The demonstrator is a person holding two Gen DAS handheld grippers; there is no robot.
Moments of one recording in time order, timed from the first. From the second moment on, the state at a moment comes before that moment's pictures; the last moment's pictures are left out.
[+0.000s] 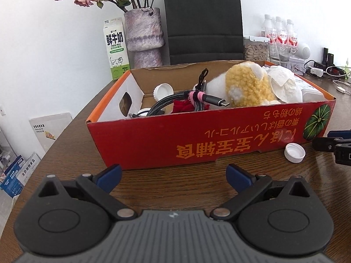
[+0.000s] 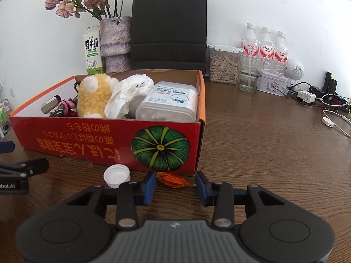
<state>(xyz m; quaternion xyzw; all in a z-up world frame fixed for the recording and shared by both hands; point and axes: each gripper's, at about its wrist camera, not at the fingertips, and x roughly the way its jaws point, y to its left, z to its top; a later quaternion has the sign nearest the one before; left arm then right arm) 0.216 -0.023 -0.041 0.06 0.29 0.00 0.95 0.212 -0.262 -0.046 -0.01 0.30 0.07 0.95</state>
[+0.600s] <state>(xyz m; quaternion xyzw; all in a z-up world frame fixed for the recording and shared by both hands) 0.222 -0.109 -0.042 0.04 0.30 -0.07 0.95 0.207 -0.294 -0.041 0.00 0.28 0.06 0.96</state>
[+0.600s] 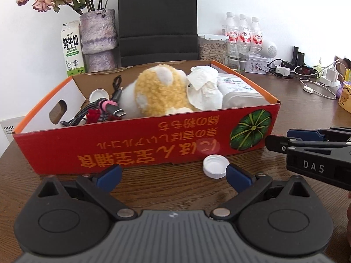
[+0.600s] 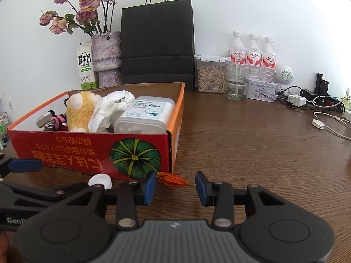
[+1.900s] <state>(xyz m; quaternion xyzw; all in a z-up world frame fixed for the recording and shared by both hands) 0.203 -0.105 -0.032 0.01 0.28 -0.04 0.96 0.201 -0.311 -0.037 0.00 0.26 0.06 0.96</state>
